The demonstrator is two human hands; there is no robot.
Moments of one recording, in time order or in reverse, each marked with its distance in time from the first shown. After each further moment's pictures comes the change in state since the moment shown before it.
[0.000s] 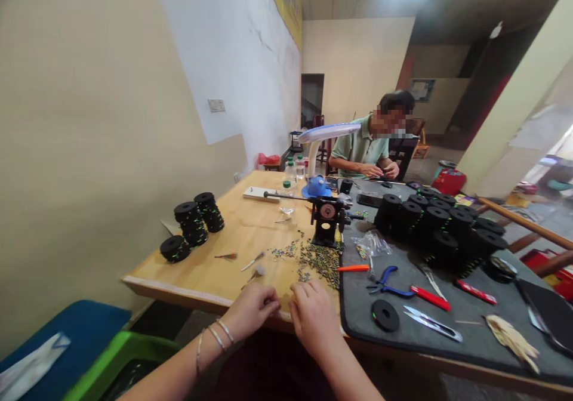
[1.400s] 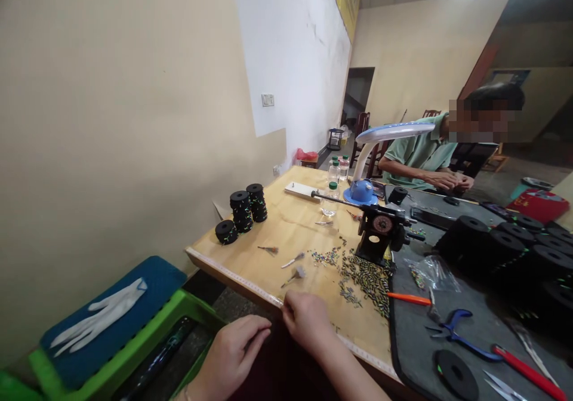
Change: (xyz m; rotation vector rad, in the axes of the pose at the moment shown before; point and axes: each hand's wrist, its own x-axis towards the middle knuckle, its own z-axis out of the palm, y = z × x) left_hand -0.103 -0.050 -0.011 -0.061 0.378 0.027; right_hand 0.055 -0.048 0.072 0.046 -0.281 -0.182
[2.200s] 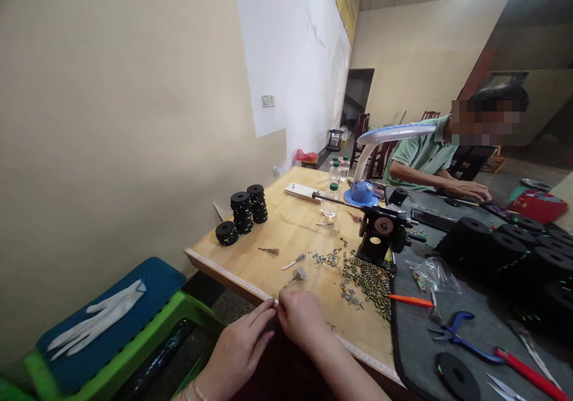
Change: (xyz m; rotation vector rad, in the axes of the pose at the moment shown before) left_hand 0.006 -0.011 0.006 0.279 -0.004 0.110; right_hand 0.014 -0.010 0.003 -0.133 -0.034 -0.034
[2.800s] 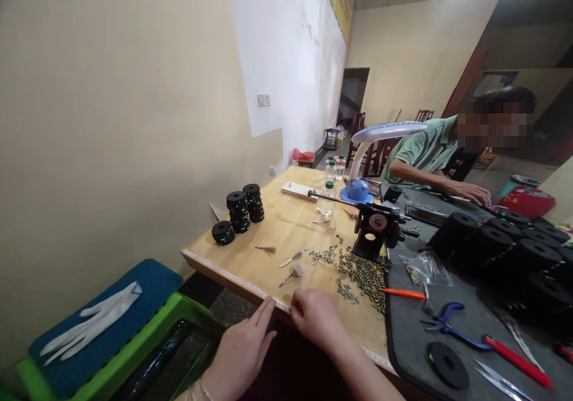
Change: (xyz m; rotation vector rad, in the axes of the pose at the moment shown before) left_hand 0.007 0.023 0.005 0.235 -0.221 -0.184; right_hand -0.023 0.017 -0.028 0.145 -0.034 0.115
